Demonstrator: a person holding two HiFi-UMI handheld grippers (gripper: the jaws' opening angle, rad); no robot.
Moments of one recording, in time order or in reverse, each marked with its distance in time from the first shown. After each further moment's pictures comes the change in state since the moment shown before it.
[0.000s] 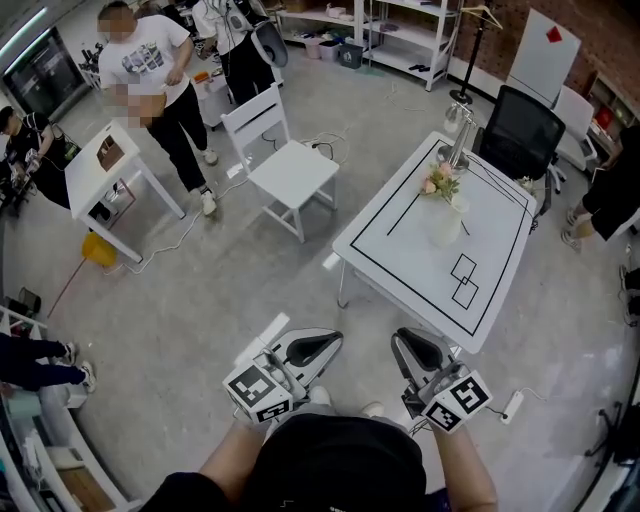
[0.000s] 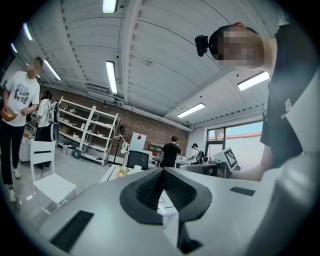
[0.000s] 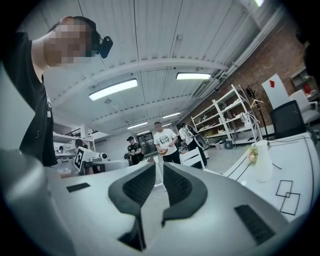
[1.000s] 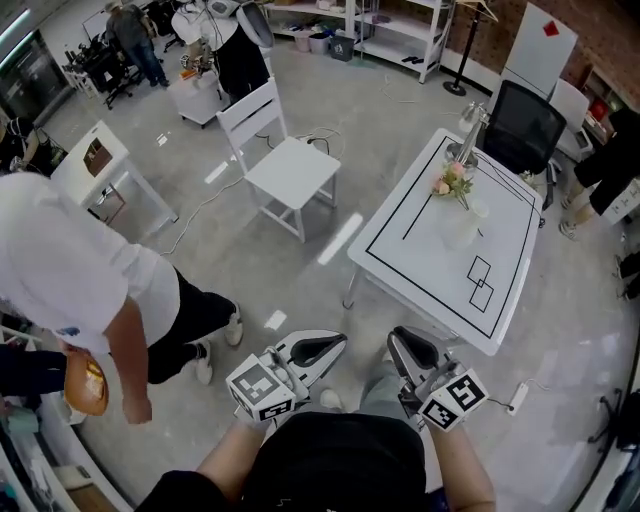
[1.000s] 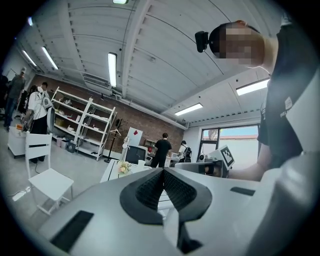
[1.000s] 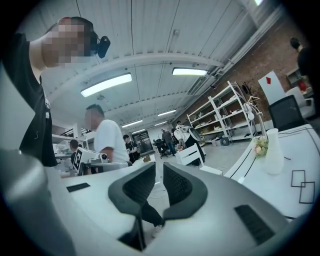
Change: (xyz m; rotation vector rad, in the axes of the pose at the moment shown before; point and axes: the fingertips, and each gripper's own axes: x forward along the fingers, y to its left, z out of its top) left arm -0.030 0.076 -0.013 -0.041 0.047 -0.085; right arm 0.087 0.011 -0.029 0.033 0.020 -0.058
